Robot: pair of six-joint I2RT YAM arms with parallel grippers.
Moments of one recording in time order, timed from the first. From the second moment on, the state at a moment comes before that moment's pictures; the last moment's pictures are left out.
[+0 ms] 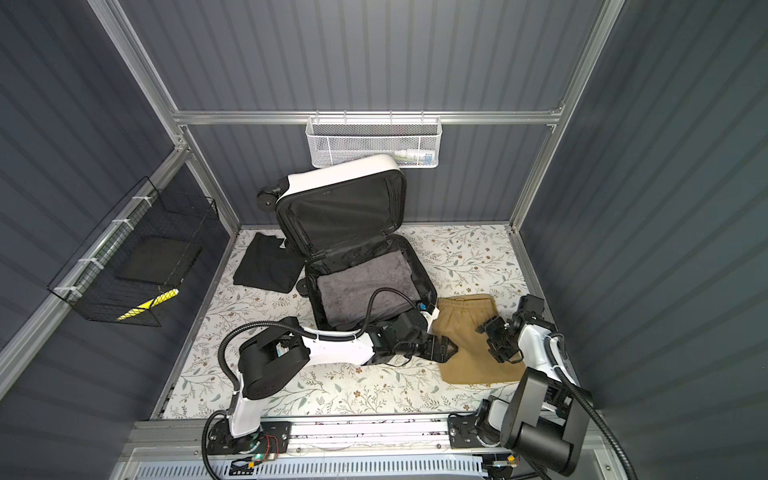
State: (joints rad) left arm -1.19 2.02 1.25 0.16 0.17 -0.81; right arm -0.43 1.23 0.61 -0.71 -0.39 0.58
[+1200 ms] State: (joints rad) left arm -1.26 2.25 1.22 0.66 0.03 -0.96; right arm -0.44 1.23 0.57 -0.64 -0.40 0.58
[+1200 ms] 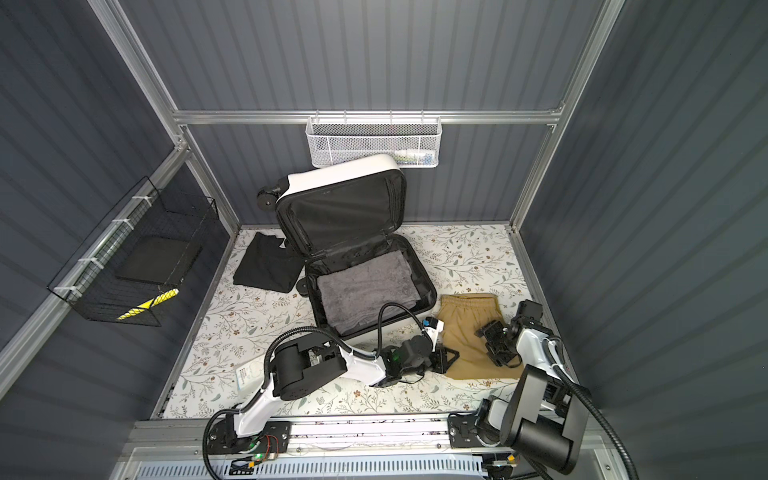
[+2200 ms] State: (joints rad) left arm -1.26 2.12 1.30 0.09 0.07 -0.83; right arm -0.63 1.26 0.64 -0.68 -0.32 0.56
